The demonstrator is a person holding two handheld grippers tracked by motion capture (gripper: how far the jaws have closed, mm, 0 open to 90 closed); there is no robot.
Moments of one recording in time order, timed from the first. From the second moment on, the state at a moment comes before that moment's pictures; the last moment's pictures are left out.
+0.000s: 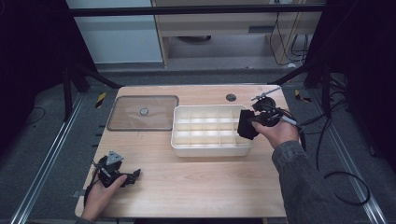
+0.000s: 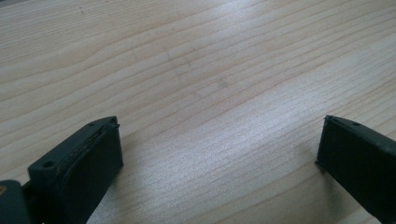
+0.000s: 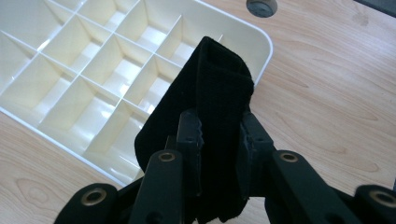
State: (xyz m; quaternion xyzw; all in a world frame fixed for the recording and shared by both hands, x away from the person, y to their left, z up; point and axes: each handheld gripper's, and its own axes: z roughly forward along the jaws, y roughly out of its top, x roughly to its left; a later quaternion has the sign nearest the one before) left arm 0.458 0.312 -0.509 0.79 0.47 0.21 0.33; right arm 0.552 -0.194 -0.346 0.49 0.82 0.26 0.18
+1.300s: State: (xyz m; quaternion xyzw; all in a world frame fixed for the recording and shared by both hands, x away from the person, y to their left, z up) left arm 0.458 0.312 -0.509 0.79 0.47 0.21 0.33; right arm 0.566 -0.177 -0.378 0.48 0.84 0.20 0.18
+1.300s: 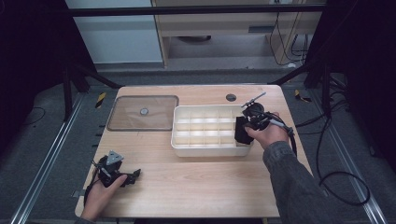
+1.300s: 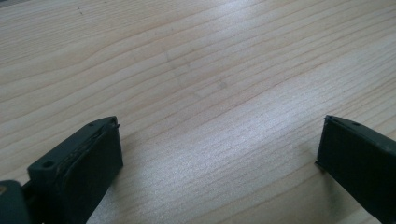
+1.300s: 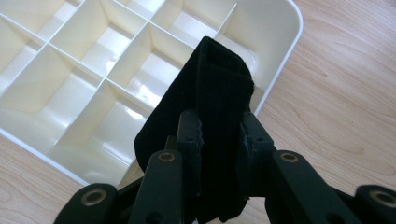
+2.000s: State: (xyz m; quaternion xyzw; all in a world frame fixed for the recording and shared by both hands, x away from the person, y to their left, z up) left arm 0.458 0.312 -0.509 0.79 0.47 0.21 0.33; right arm 0.562 -0.170 -0.389 0.47 0.85 0.18 0.18
